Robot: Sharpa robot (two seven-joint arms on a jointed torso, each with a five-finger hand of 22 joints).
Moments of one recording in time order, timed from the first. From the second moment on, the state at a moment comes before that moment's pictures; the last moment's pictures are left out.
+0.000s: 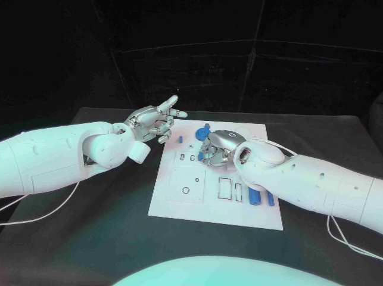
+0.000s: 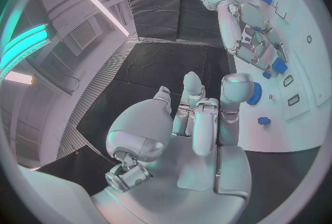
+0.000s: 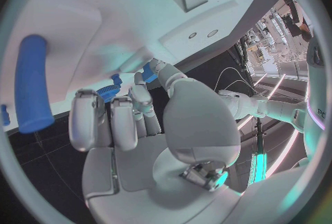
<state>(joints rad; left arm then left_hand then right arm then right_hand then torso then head) 1.25 -0.92 -0.17 1.48 0.08 -0.01 0.27 1.01 0.27 -0.19 0.16 0.08 0.98 0.12 0.27 0.12 1.05 0.05 1.13 0.57 1.47 -0.04 1.54 1.31 0.14 1.30 0.08 1.14 0.80 1.10 -0.41 -0.07 1.21 -1.55 -0.29 -0.11 1.20 -0.11 0.31 -0.04 0.29 1.04 0.13 0.11 0.07 1.26 0.04 1.18 1.16 1.47 -0.03 1.45 1.31 0.05 1.41 0.09 1.43 1.31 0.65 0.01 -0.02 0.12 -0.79</state>
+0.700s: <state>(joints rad) 1.25 -0.92 -0.17 1.47 0.08 0.00 0.27 1.01 0.27 -0.19 0.16 0.08 0.98 0.12 0.27 0.12 1.05 0.05 1.13 0.57 1.47 -0.04 1.54 1.31 0.14 1.30 0.08 1.14 0.80 1.10 -0.41 -0.07 1.22 -1.56 -0.31 -0.11 1.20 -0.11 0.31 -0.03 0.29 1.04 0.13 0.10 0.07 1.25 0.05 1.18 1.16 1.47 -0.03 1.45 1.31 0.05 1.41 0.09 1.43 1.31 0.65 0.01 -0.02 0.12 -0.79</state>
